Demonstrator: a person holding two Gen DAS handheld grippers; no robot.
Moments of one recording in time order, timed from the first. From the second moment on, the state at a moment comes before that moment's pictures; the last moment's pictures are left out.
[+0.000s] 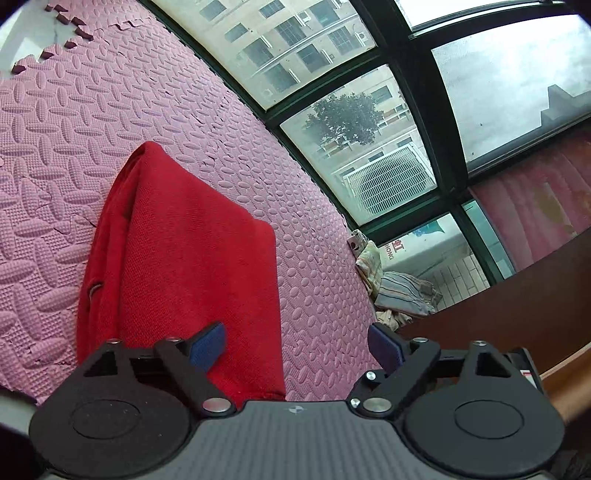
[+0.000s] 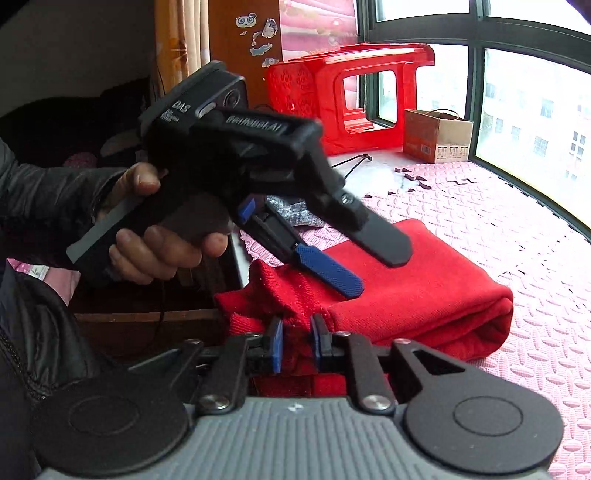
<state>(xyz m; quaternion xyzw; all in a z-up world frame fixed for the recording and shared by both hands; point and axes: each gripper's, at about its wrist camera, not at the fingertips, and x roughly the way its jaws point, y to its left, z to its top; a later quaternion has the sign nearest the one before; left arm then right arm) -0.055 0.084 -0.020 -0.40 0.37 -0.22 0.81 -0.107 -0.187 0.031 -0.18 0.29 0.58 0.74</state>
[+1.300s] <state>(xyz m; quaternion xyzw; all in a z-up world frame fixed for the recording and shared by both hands) -0.100 0.002 -0.027 -0.06 0.32 -0.27 0.91 -0.015 -0.188 0.007 -0.15 0.34 0.50 0.79</state>
